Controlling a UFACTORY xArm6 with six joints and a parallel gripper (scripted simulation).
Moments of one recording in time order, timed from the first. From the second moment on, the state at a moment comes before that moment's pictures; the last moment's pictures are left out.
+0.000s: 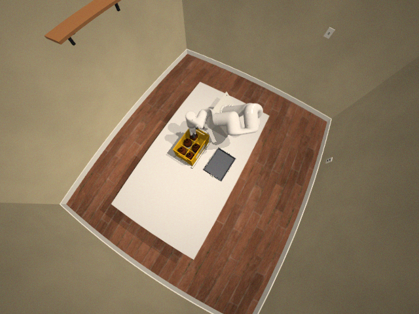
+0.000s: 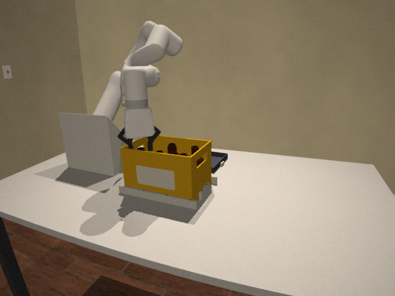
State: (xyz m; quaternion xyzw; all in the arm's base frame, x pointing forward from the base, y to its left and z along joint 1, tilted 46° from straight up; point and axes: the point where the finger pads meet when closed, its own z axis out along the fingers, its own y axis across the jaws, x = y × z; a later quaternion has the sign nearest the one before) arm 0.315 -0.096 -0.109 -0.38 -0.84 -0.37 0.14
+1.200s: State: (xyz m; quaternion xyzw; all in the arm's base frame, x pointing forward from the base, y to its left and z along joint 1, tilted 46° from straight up) arm 0.312 -0.146 -0.061 -0.38 -0.84 -0.36 0.14
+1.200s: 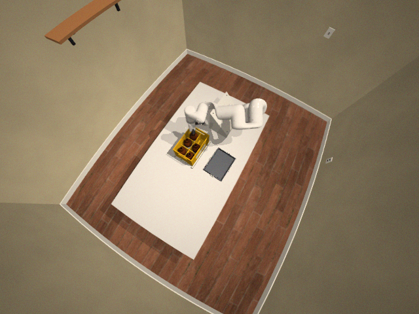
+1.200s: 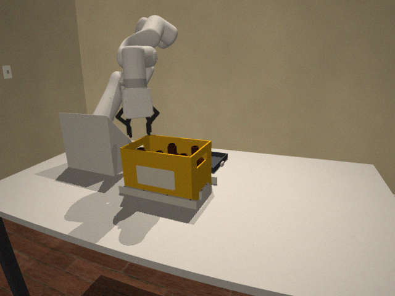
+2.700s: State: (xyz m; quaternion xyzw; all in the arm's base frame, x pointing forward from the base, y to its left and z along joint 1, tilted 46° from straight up) arm 0.311 -0.156 -0.050 -0.38 -0.84 -0.37 0.14
